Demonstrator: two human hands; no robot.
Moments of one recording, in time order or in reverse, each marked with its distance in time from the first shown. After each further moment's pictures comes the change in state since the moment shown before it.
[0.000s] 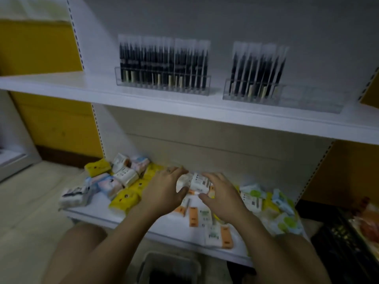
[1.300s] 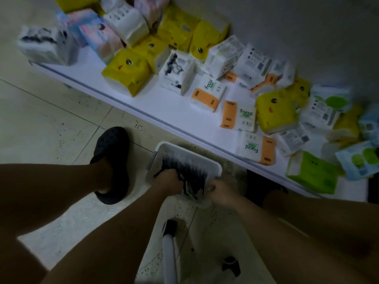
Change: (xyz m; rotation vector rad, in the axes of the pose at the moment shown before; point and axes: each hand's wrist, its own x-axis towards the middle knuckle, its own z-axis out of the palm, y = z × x) left_hand -0.158 -0.149 0.309 -0.343 -0.954 -0.827; right_hand -0.061 0.154 0.293 0.081 -1.047 0.570
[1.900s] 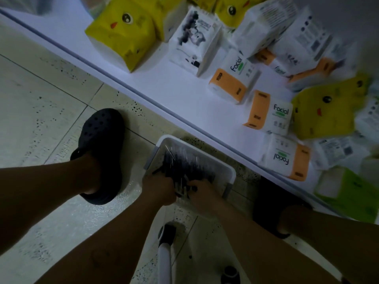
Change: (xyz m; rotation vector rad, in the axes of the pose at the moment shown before) left_hand 0.055 -0.050 0.031 0.383 -0.006 -0.016; right_hand 0.094 -0.016 0.058 0.109 -0.067 0.024
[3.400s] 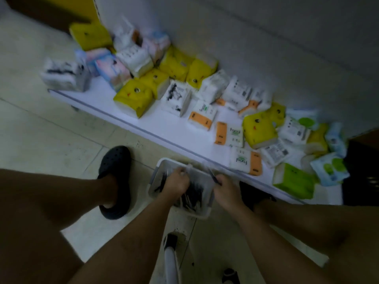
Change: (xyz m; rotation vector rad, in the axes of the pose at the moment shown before) left_hand -0.095 0.056 -0.084 -0.993 0.176 0.088; right_hand -0.151 -0.025 -0.057 0.152 0.550 -0.040
